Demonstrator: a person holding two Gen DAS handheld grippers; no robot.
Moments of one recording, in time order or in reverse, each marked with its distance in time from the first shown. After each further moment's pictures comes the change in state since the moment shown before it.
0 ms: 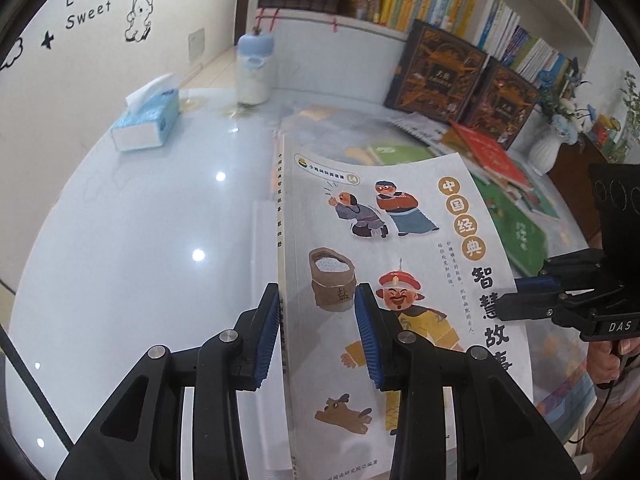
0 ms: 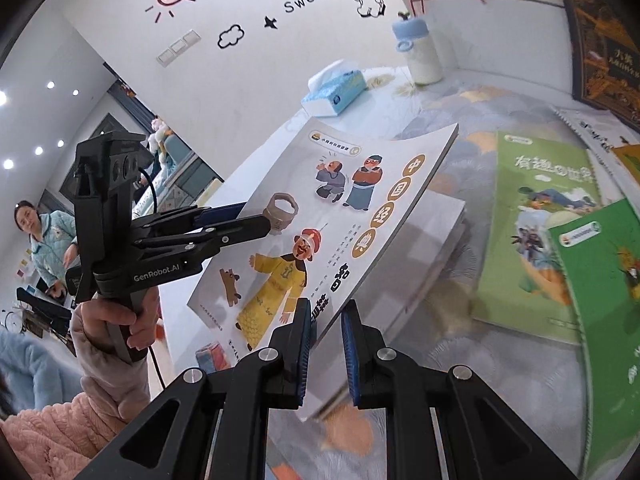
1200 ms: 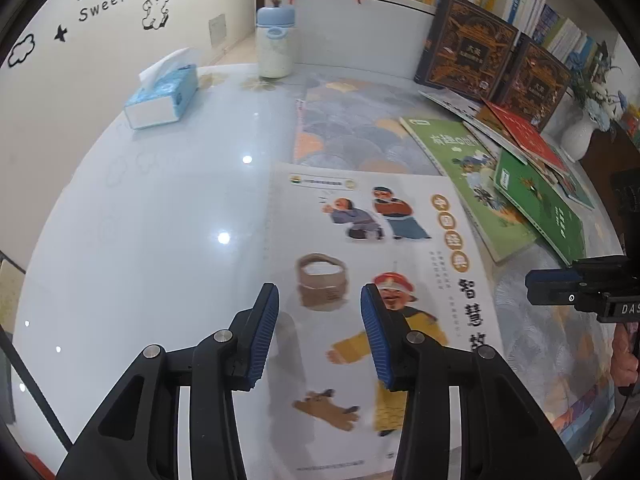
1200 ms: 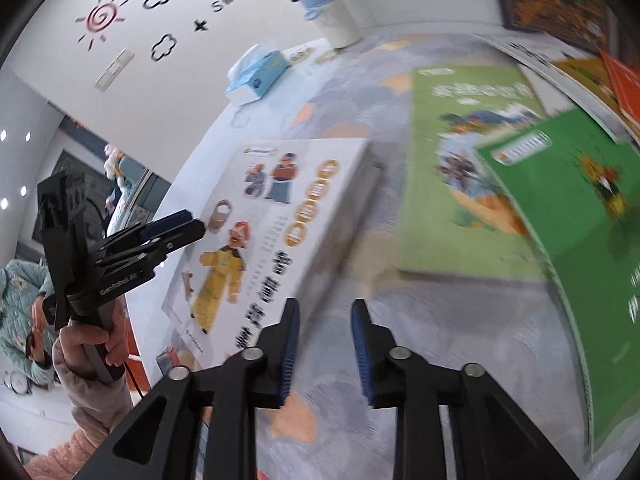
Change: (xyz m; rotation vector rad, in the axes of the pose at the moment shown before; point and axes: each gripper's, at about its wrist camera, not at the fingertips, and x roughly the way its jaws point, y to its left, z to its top) left arm 0.027 -0.006 -0.010 -0.010 0.063 0.104; right arm 0.004 -0.062 -0.021 0.217 0.039 -0.089
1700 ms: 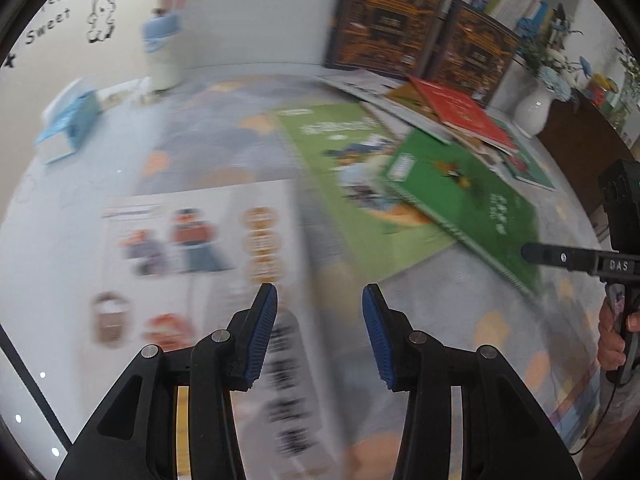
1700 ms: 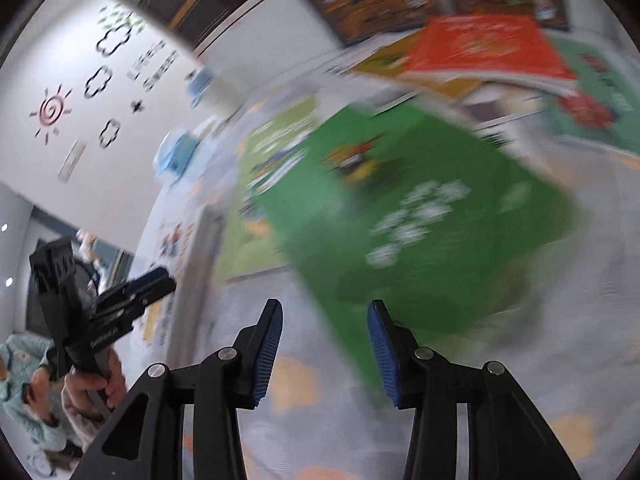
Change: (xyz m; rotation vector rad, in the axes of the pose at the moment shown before) left arm 0.034 -0.130 0.019 0.084 0.025 -0.136; right arm -0.109 -0.139 -0.047 0.239 -0.179 -0.099
